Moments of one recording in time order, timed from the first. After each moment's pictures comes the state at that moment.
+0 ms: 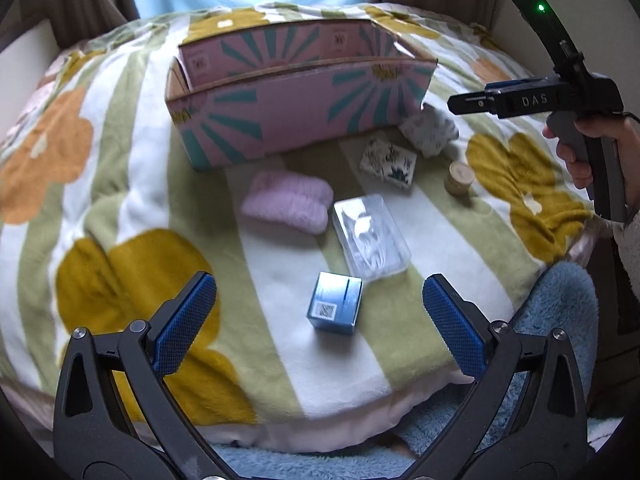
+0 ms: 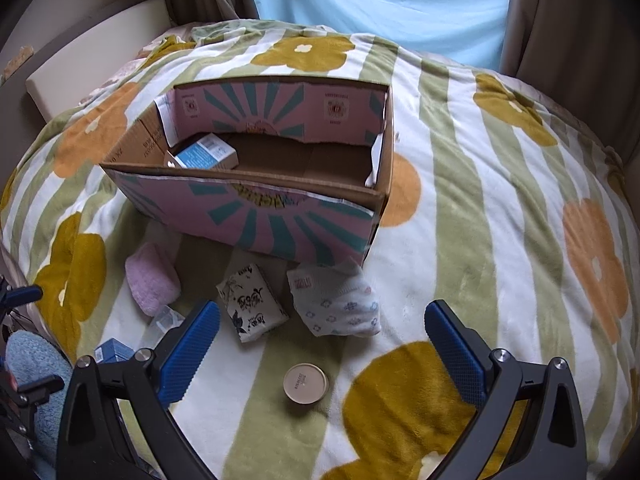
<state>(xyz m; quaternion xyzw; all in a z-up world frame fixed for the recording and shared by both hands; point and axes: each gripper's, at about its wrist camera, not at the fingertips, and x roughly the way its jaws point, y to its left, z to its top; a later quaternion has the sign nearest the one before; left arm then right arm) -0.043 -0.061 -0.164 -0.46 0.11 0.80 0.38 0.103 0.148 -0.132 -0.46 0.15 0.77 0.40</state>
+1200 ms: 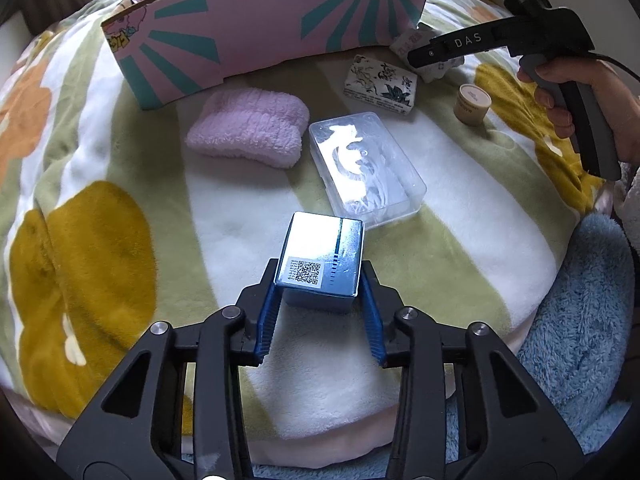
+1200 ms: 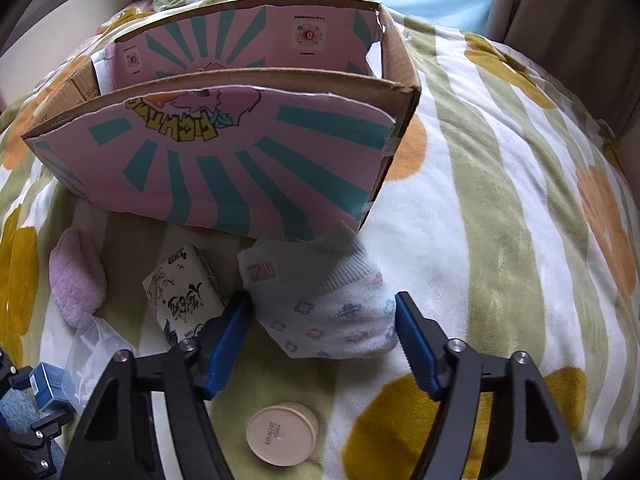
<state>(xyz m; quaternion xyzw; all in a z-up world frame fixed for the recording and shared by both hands) -0.033 -0.036 -0.233 -0.50 0.15 0.76 0.39 0.097 0.186 -0.199 -0.49 0.16 0.73 0.45</state>
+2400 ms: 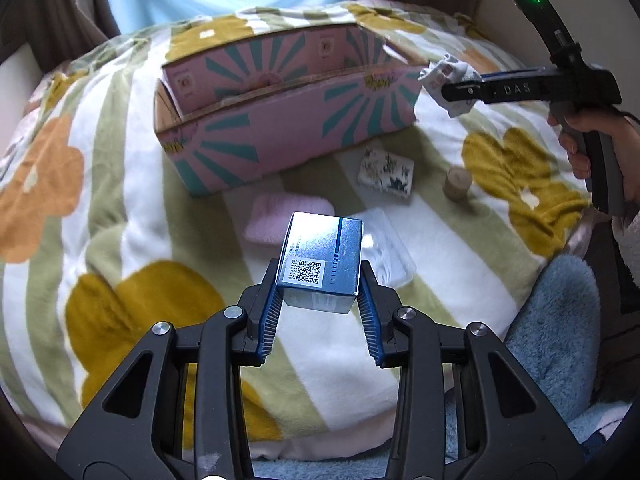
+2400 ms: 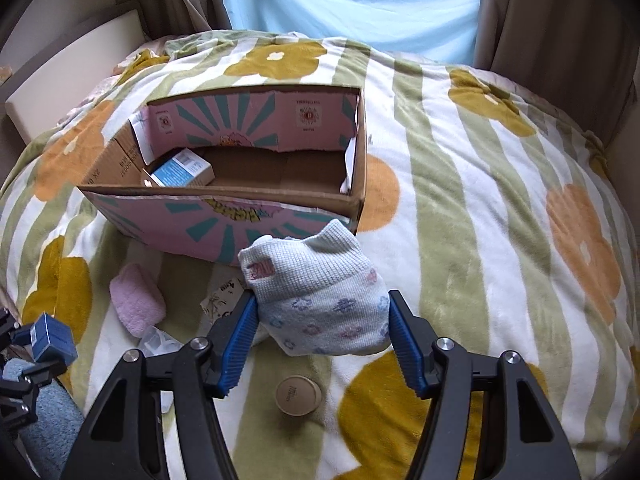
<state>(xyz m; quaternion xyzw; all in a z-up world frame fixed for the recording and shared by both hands) -0.068 -0.057 -0.140 -0.45 0.14 0.79 0.40 0.103 0.148 -0.107 -0.44 0.14 0.77 0.45</state>
